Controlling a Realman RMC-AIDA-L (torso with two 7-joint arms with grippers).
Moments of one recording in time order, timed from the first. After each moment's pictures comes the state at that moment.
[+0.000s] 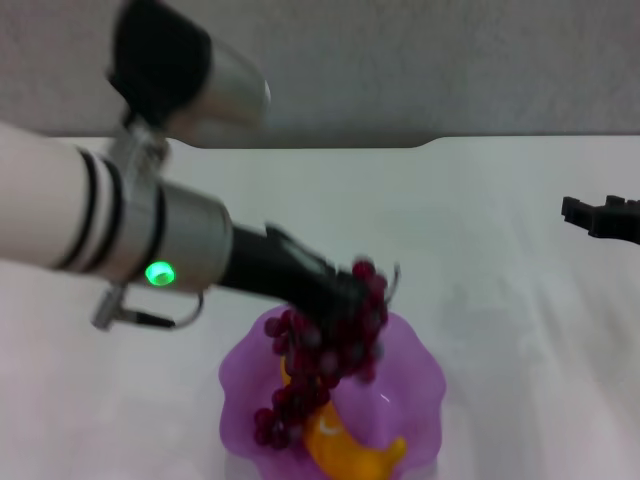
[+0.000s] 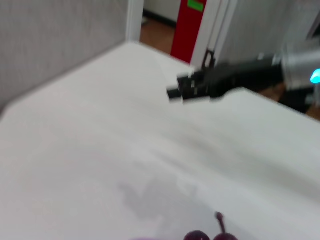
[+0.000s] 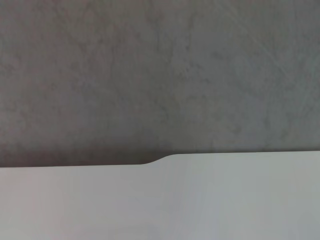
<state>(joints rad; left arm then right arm) -0.45 -2.03 -1.54 -1.72 2.24 -1.37 0.41 0.25 2.01 -1.48 -1.18 0.88 0.49 -0.50</state>
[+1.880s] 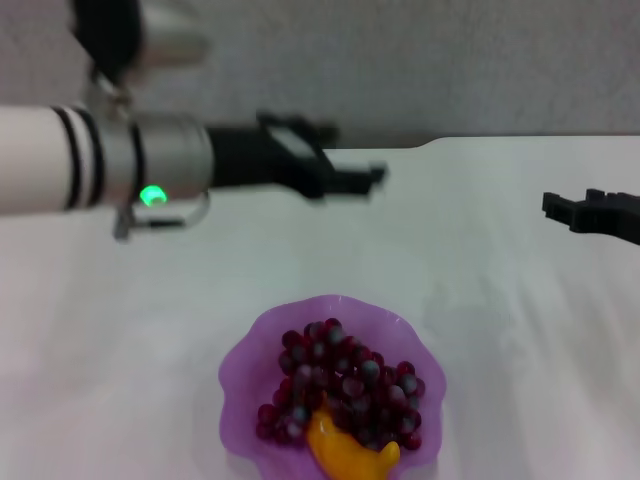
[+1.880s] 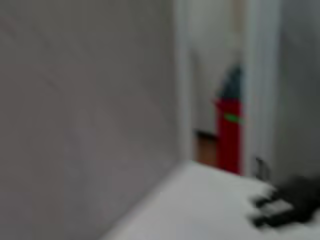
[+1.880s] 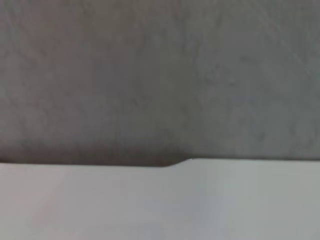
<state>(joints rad) -0.46 -2.03 -1.65 -1.43 1.93 -0.97 0.95 0.27 2.01 -1.50 -1.19 0.87 0.50 -0.50</state>
